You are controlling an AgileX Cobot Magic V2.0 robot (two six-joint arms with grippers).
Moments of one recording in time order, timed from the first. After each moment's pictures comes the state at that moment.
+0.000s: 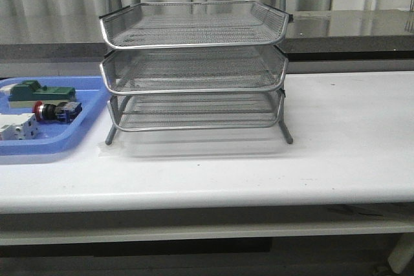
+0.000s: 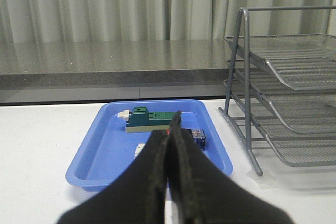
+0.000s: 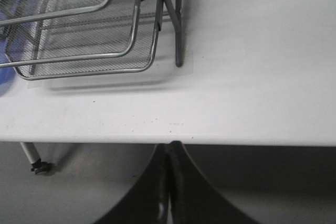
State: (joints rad) left arm -0.02 0.00 0.00 0.06 0.04 -0.12; right arm 0.10 1.01 -0.82 0.42 0.64 -0.05
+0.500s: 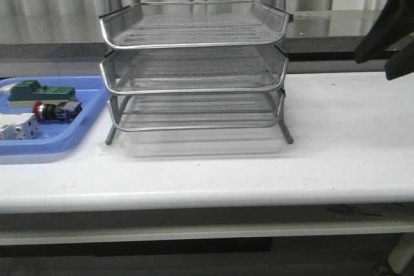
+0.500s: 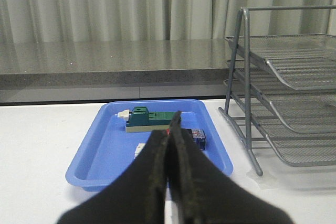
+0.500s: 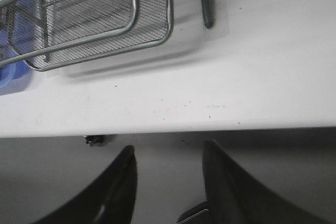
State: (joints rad) left arm -0.02 0.00 0.00 0.06 0.04 -0.12; right arm 0.10 1.27 -0.82 0.74 0.59 -0.20
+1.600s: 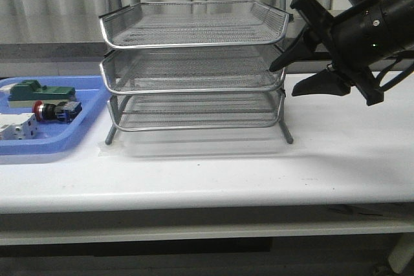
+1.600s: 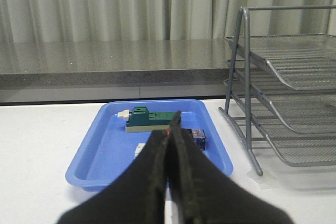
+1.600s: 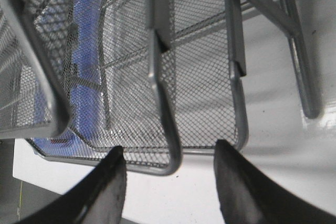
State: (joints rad) left arm -0.02 0.00 0.00 0.06 0.04 -0.12; right arm 0.10 1.79 -1.02 1.57 0.59 -0.86
